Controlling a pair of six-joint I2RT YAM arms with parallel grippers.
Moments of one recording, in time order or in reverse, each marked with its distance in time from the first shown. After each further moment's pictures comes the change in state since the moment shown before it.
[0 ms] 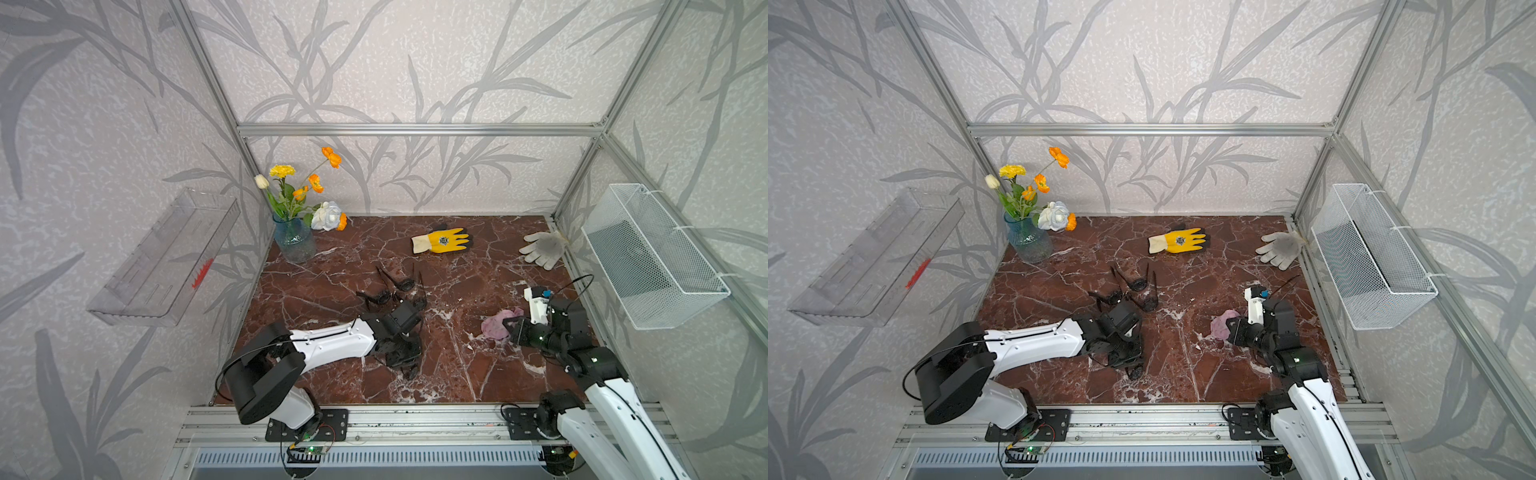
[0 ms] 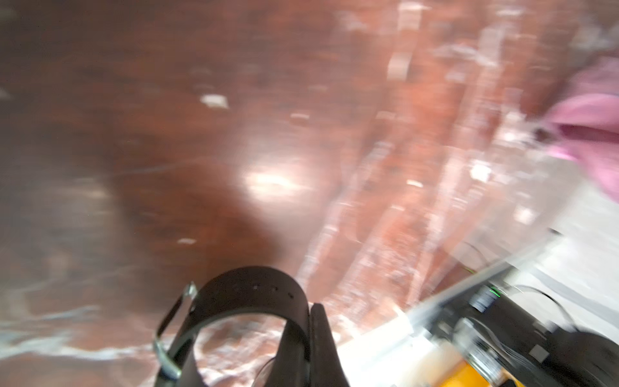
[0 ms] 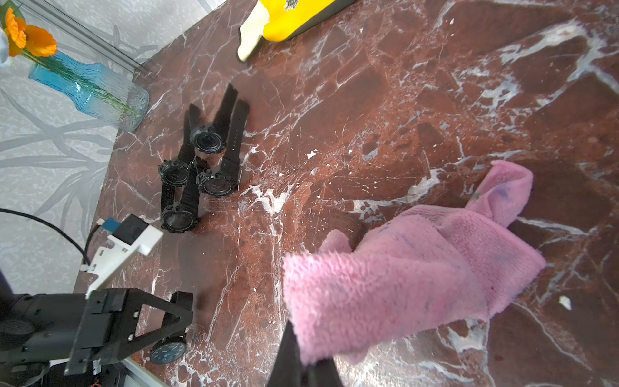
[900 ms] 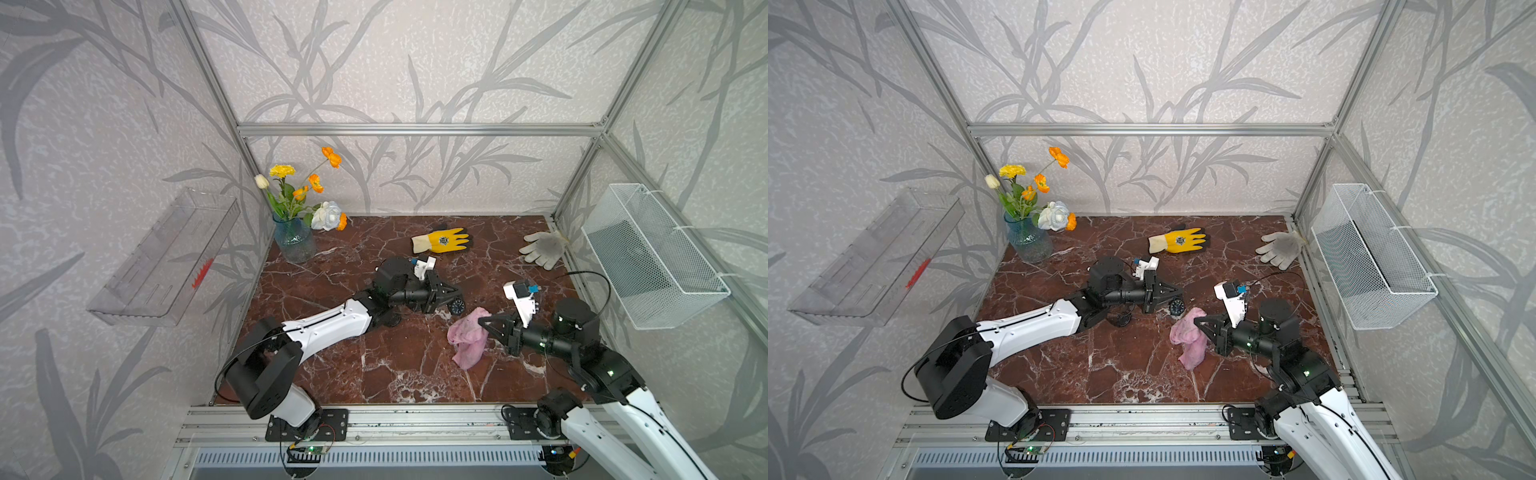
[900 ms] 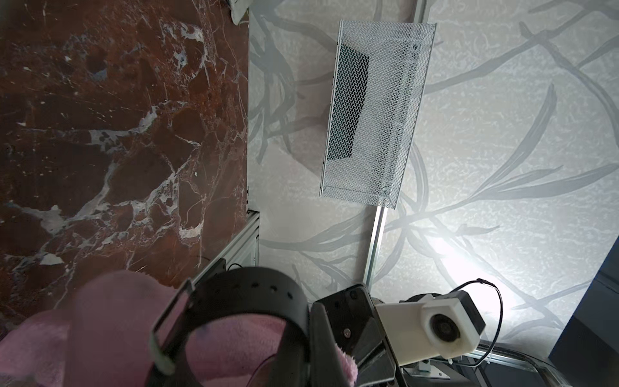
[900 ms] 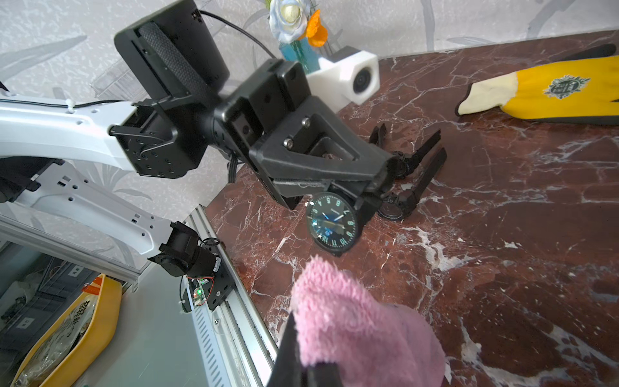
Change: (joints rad) left arm 0.151 0.053 0.124 0.807 0.318 -0.396; right arm 0.321 -0.024 0.141 0.163 -0.212 -0.084
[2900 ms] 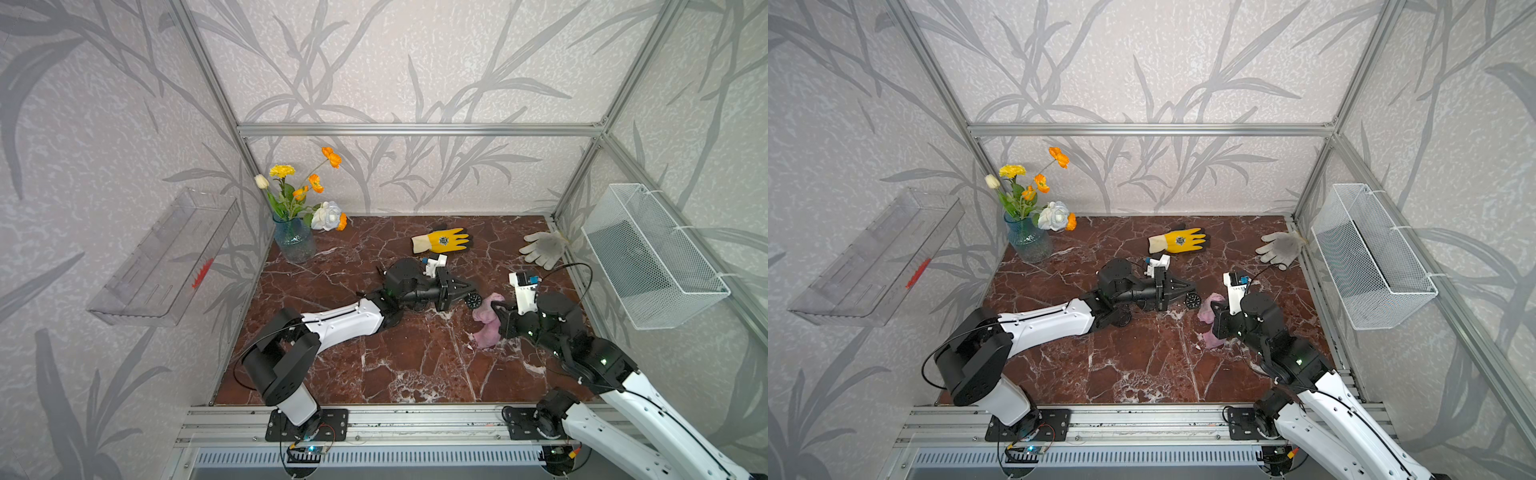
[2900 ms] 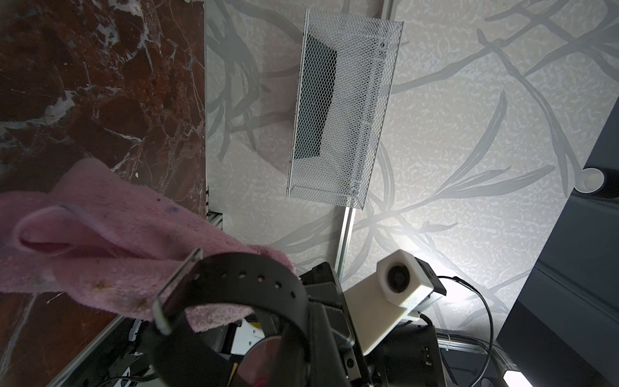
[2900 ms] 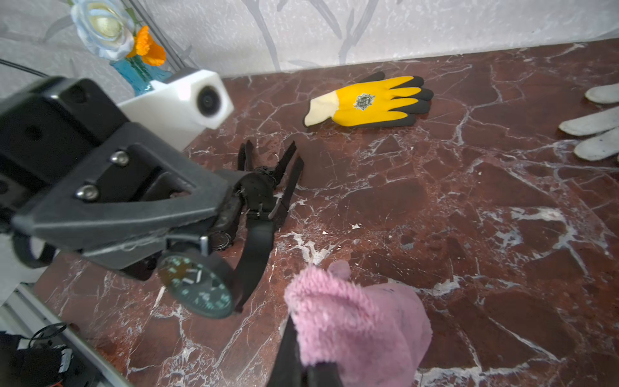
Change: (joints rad) left arm -0.045 0.090 0.037 0.199 -0.037 -0.136; right arm 0.135 0.052 0.070 -0.106 0.571 0.055
